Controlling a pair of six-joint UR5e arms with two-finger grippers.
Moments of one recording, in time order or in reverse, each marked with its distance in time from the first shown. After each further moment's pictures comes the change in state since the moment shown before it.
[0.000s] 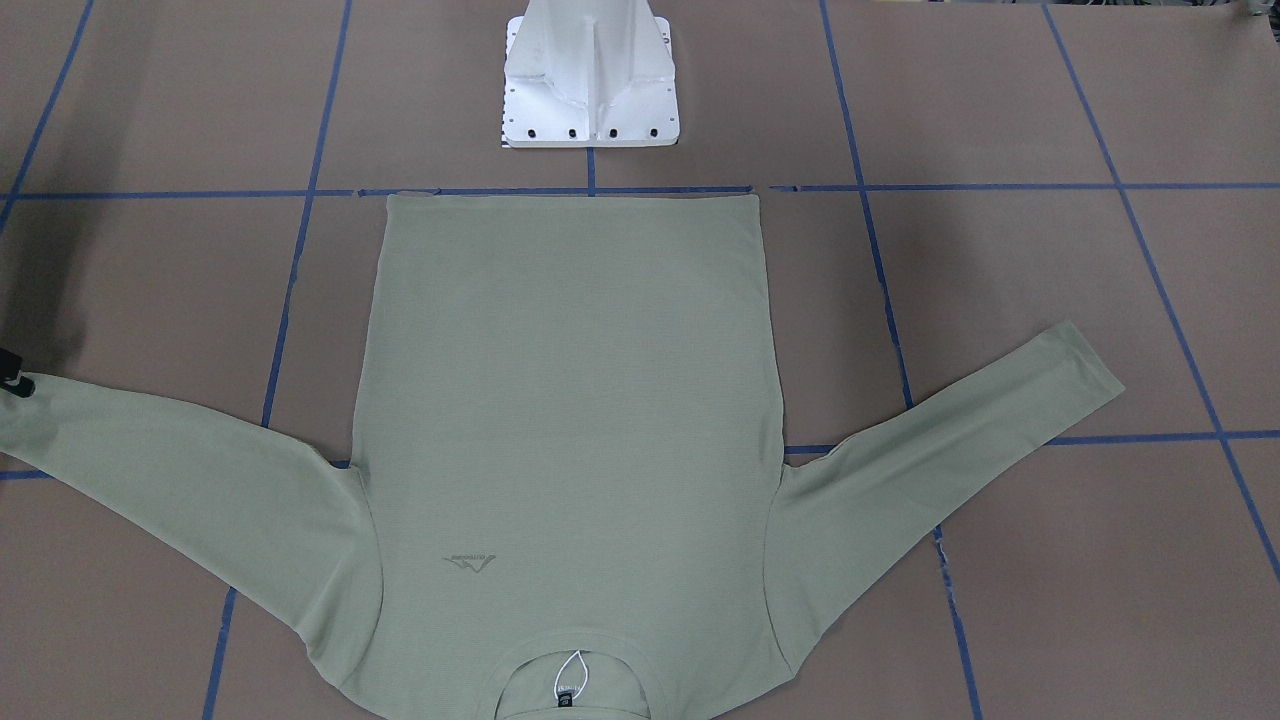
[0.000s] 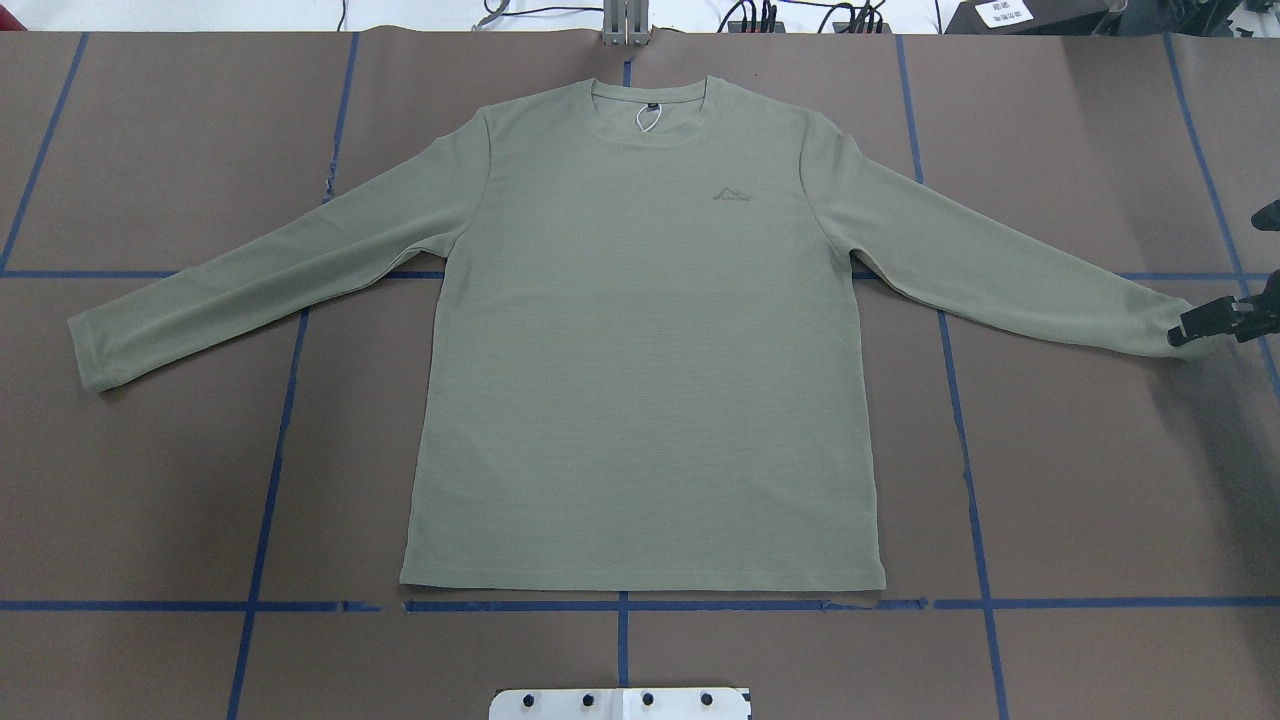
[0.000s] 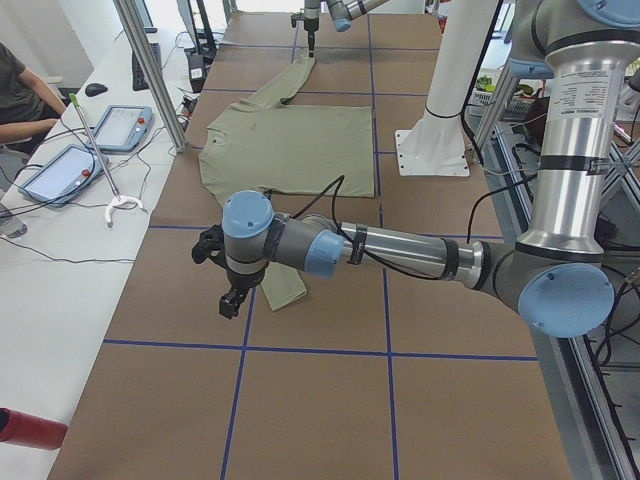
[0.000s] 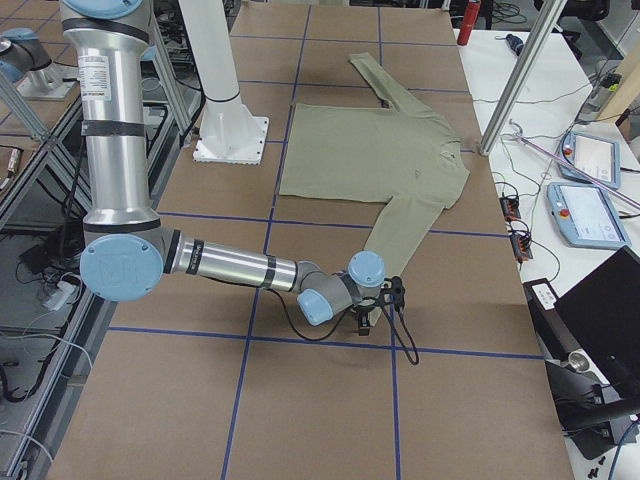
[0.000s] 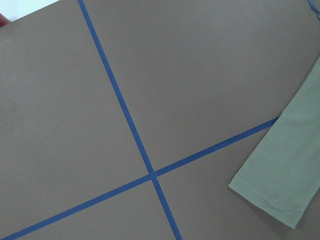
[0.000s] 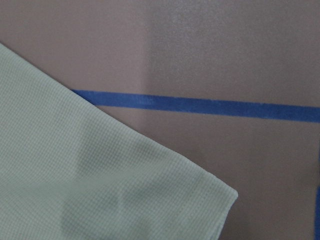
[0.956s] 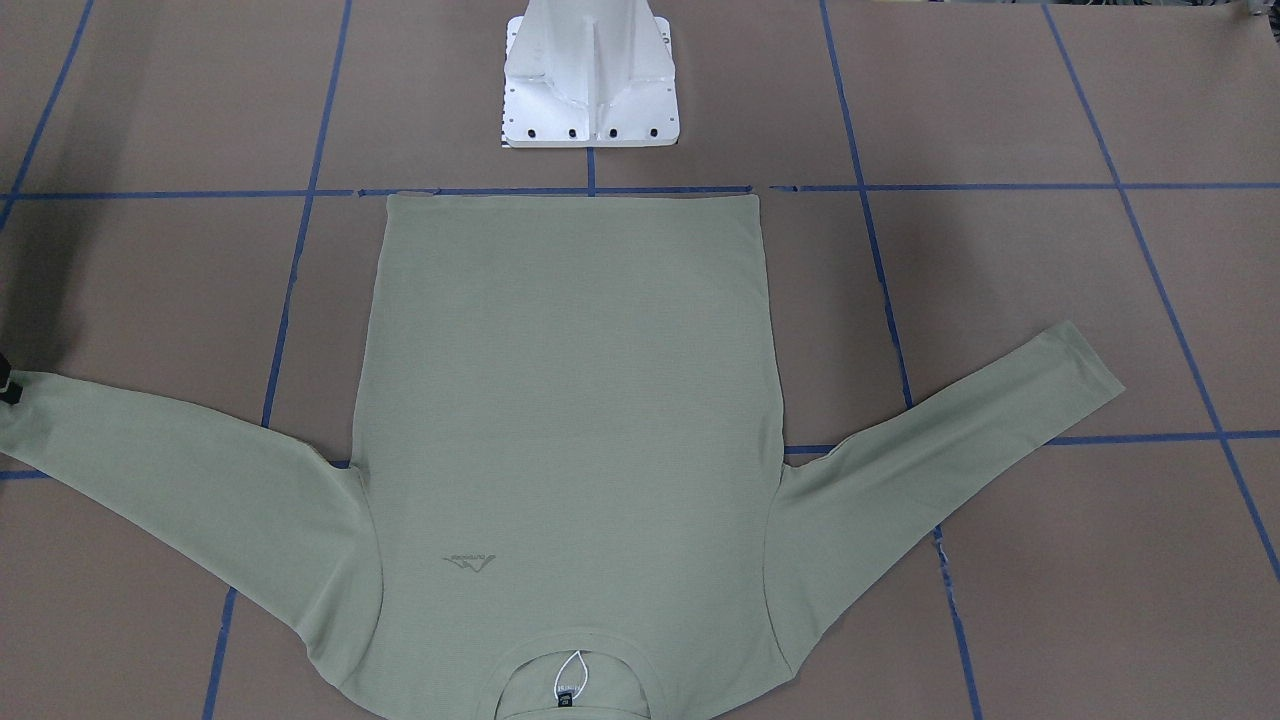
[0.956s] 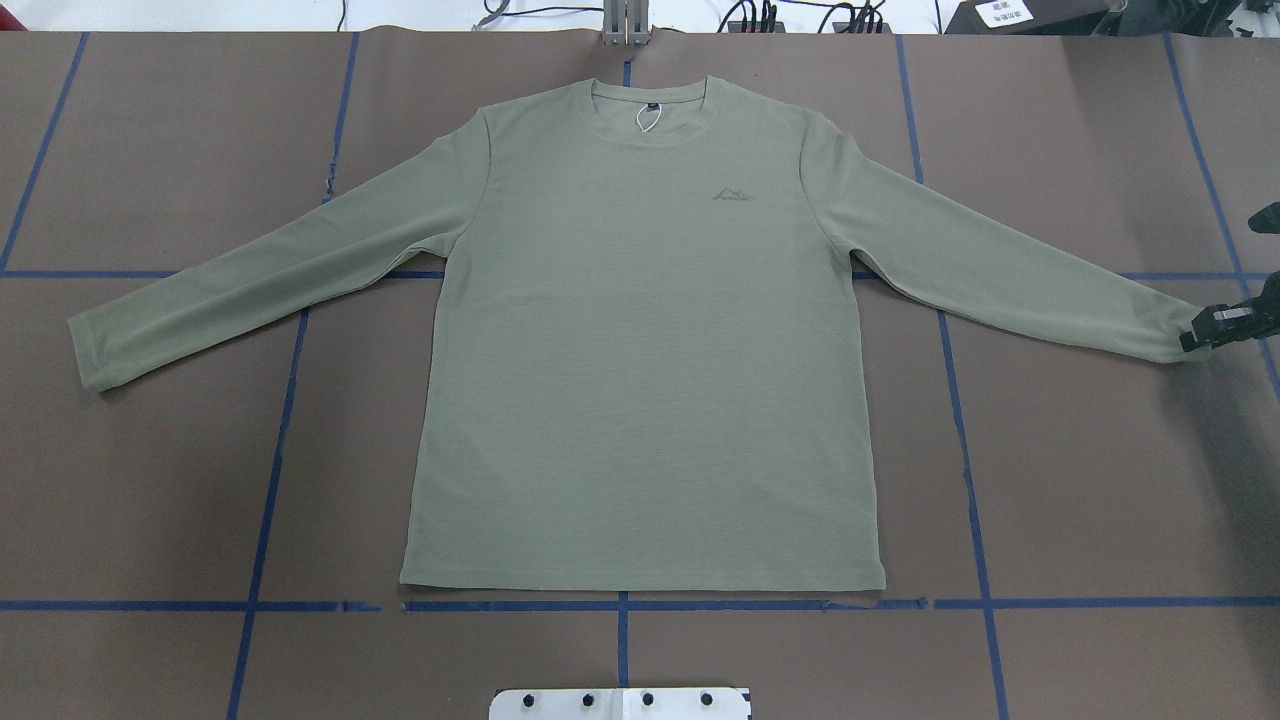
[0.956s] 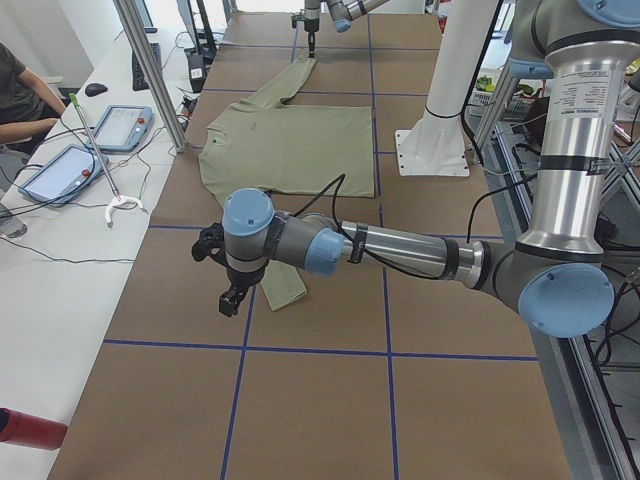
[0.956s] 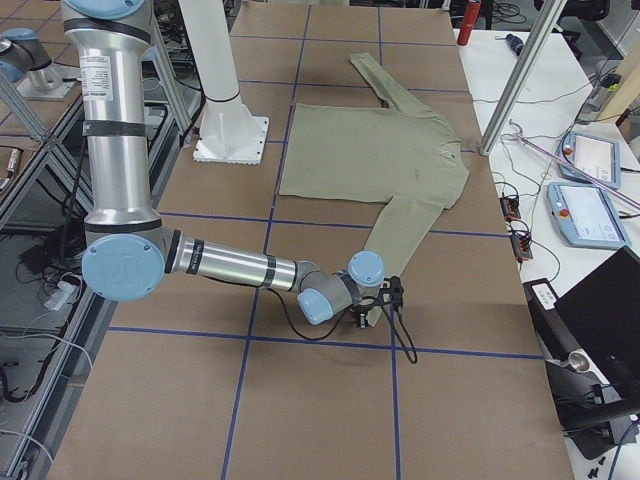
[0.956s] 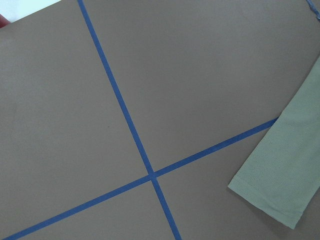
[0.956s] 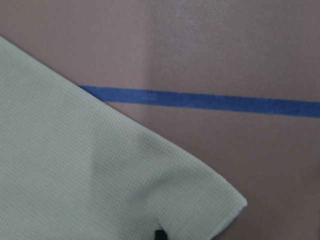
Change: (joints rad) left arm 0.000 0.000 -0.009 0.000 0.000 -0.002; right arm -0.004 -0.001 0.001 -0.001 0.006 0.001
